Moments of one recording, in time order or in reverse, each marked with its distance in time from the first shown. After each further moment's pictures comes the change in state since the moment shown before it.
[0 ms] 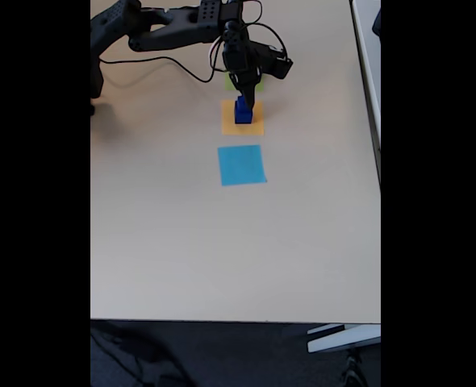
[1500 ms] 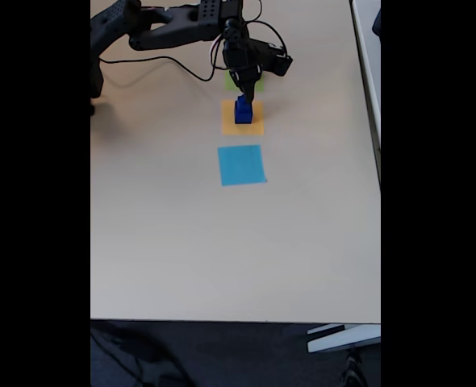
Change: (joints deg) arm -0.6 0.0 0.0 0.0 -0.4
